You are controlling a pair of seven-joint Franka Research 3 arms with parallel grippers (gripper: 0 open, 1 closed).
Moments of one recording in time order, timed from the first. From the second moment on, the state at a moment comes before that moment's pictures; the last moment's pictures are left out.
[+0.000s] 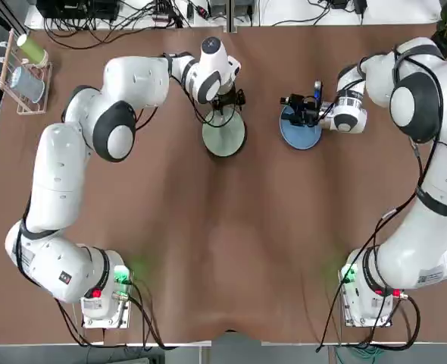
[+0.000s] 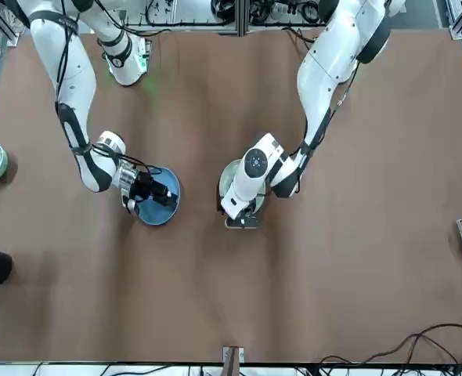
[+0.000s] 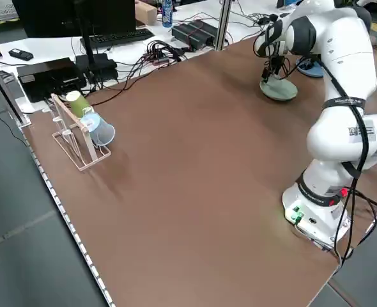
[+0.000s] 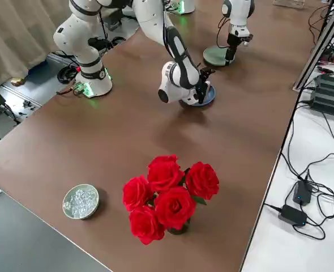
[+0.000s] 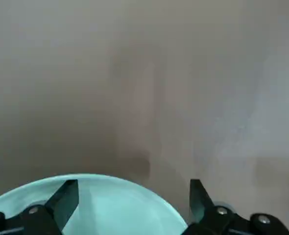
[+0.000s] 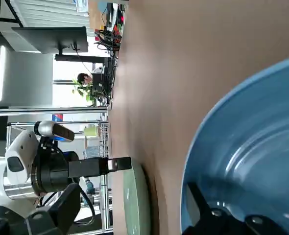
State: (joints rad) left arm -0.50 0.92 -0.30 -1.40 0.15 2.48 -0.81; right arm 0.18 0.61 -0.01 -2.19 1.98 1.97 -1.28
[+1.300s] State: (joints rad) left arm -0.53 0.98 -0.25 -1.28 0.15 2.48 -0.81; right arm 0.26 0.67 -0.01 -2.09 2.12 2.01 -1.30
